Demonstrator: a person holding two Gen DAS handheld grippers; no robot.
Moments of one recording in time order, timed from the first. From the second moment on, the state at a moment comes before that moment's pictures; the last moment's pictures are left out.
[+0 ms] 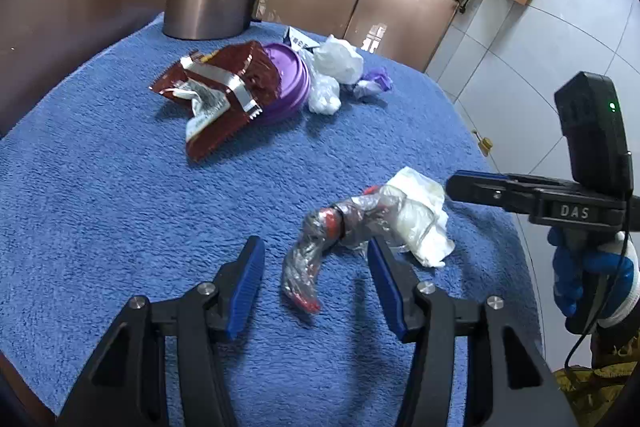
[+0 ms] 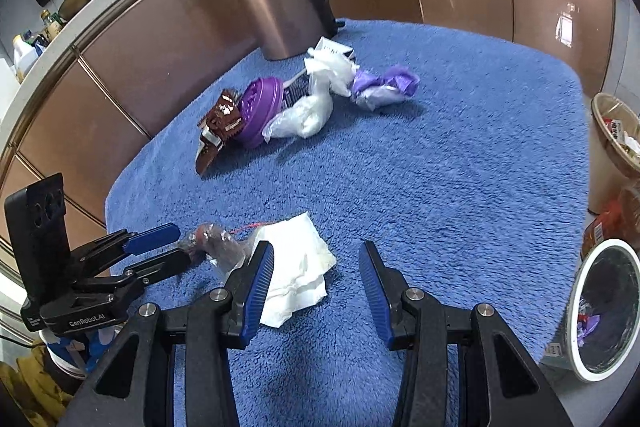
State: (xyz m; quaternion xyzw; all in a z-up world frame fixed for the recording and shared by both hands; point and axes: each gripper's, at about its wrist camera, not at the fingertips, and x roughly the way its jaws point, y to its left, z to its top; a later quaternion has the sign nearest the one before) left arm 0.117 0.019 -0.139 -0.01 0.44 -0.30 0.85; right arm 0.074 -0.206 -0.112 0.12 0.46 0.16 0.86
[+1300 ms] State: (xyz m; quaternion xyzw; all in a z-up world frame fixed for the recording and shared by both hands) left arm 0.080 0.043 -0.105 -0.07 0.41 -0.22 0.88; right arm 0.052 -0.202 -0.096 0.13 0.43 0.19 0.87
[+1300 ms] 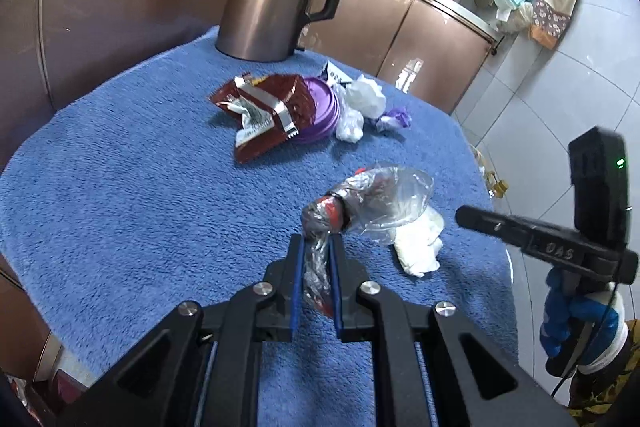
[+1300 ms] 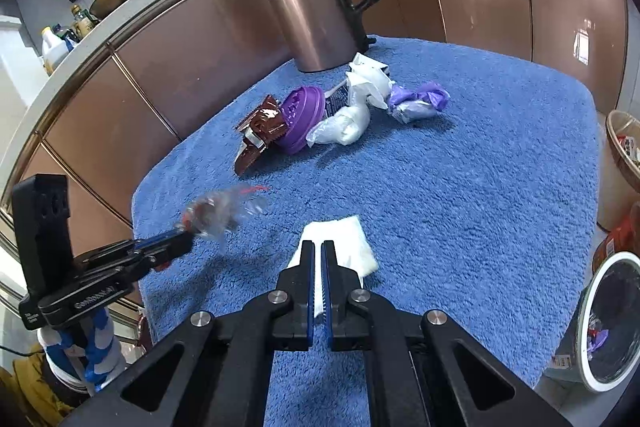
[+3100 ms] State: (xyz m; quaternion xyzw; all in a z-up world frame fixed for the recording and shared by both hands) left arm 0.062 -0.124 -0.063 0.06 0.41 -0.30 0.86; right arm -0.037 -0.384 -0.080 0.16 0.33 -0.03 0.93
